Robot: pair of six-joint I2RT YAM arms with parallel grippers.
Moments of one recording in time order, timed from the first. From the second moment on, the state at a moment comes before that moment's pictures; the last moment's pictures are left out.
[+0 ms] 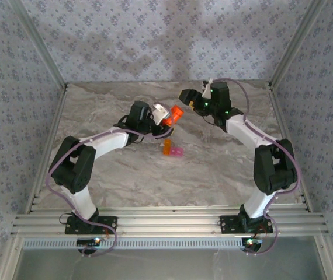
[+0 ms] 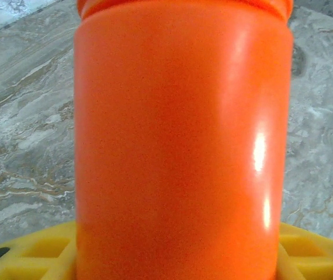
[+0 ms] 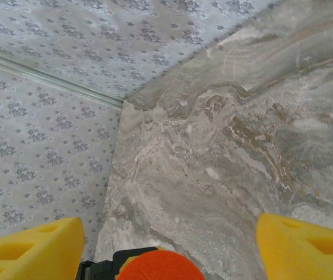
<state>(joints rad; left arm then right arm) -0.56 1.76 1.12 0.09 0.41 0.16 0.33 1.69 1.25 0.04 -0.45 0.83</state>
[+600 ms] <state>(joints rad) -0.56 1.76 1.12 0.07 0.38 0.19 0.40 1.71 1.25 -0.01 -0.43 0.86</state>
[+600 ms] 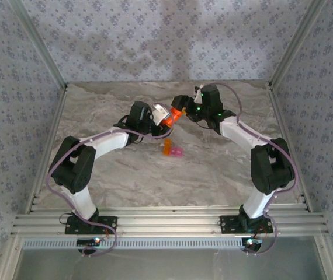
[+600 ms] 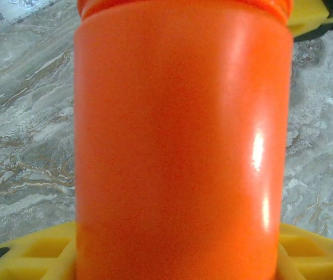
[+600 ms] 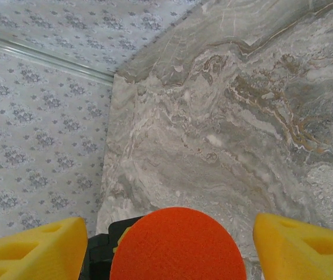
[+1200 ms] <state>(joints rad) -0.56 1.76 1.12 0.07 0.39 0.18 0.40 1.72 1.25 -0.01 -0.46 0.84</state>
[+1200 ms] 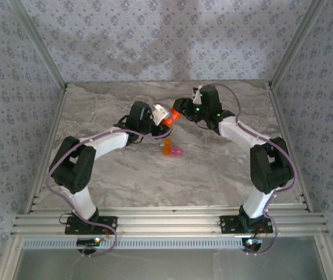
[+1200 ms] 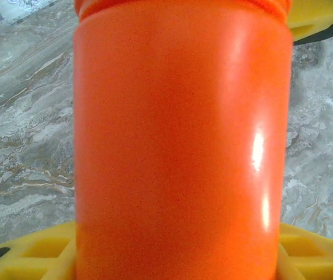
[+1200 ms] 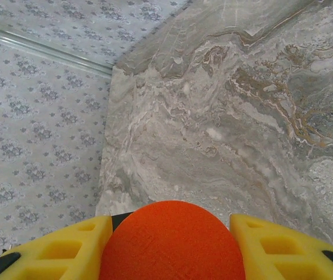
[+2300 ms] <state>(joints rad) -0.50 1.76 1.14 0.13 0.69 0.04 0.28 1.71 1.26 0.11 -0.78 0.45</state>
